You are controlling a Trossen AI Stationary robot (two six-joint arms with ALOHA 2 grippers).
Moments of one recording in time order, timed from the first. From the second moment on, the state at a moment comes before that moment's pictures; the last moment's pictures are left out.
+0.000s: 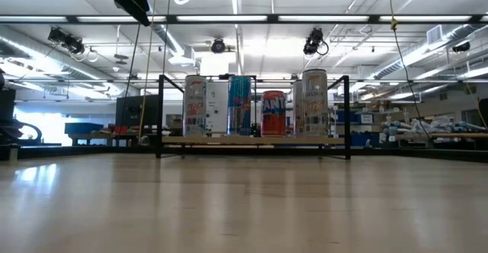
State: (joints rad) left arm 0.34 1.12 1.37 -1.19 -0.07 -0.01; right arm 0.21 1.17 1.24 -0.88 -0.21 0.26
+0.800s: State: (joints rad) left arm 0.34 1.12 1.37 -1.19 -0.07 -0.02; right arm 0.67 1.36 1.24 -0.93 0.00 0.74
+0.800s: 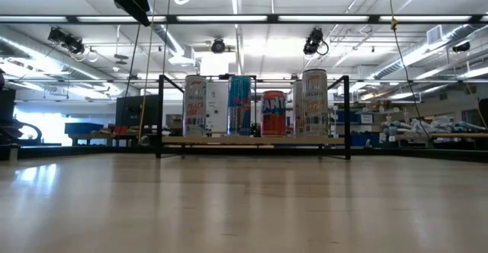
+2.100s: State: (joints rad) left arm 0.34 1.12 1.37 -1.18 -0.07 -0.05; right arm 0.91 1.63 1.24 -1.12 0.03 1.12
